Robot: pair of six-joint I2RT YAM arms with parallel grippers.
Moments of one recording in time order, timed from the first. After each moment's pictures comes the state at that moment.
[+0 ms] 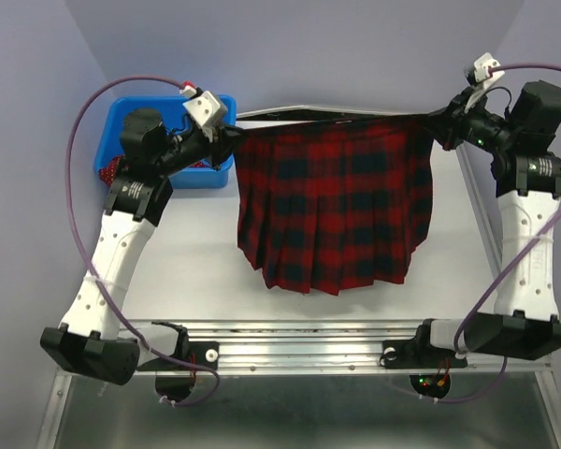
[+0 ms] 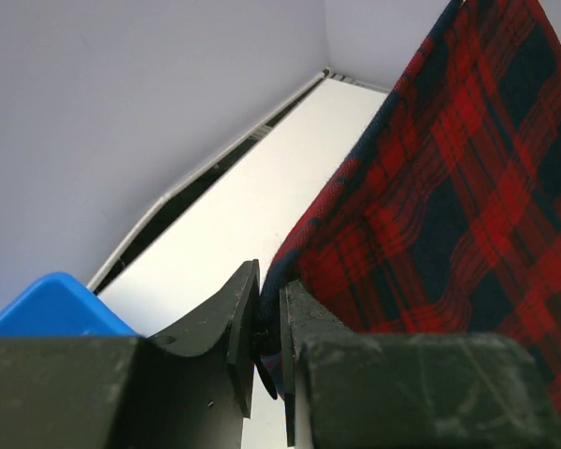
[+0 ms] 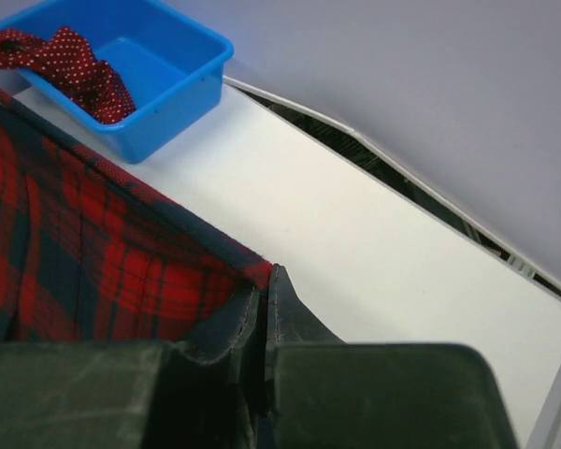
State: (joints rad) left arm -0.24 1.17 1.42 -0.27 0.66 0.20; right arm -0.18 1.29 1.69 -0.59 -0.79 -0.25
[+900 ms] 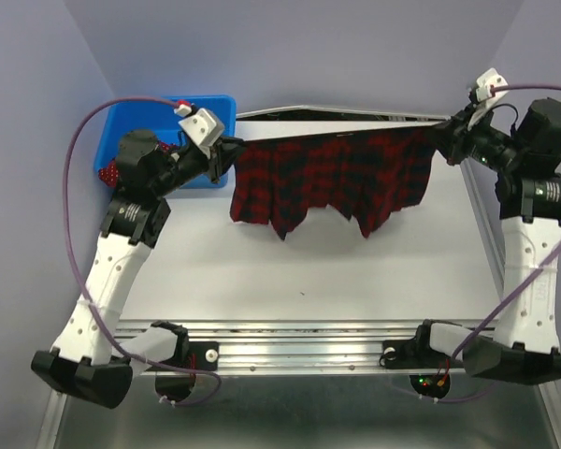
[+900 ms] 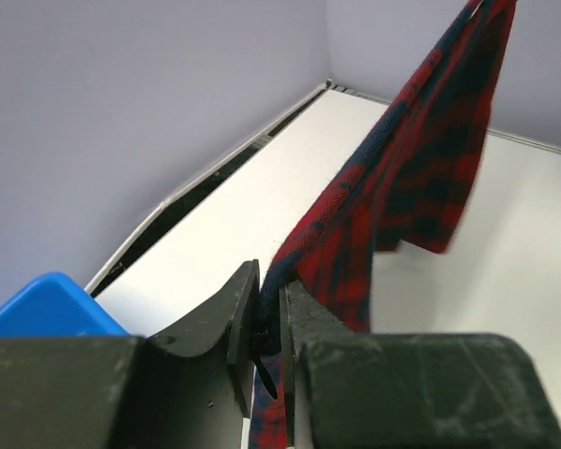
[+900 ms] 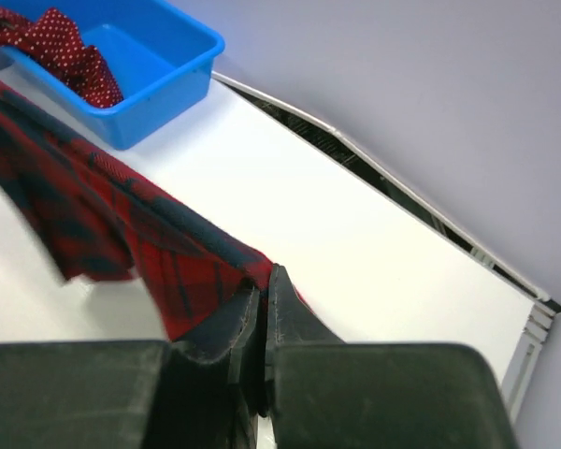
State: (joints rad) left arm -0.28 1.11 1.32 -0.19 0.60 0.17; right arm -0.18 1.21 1.65 -0.62 -0.75 -0.30
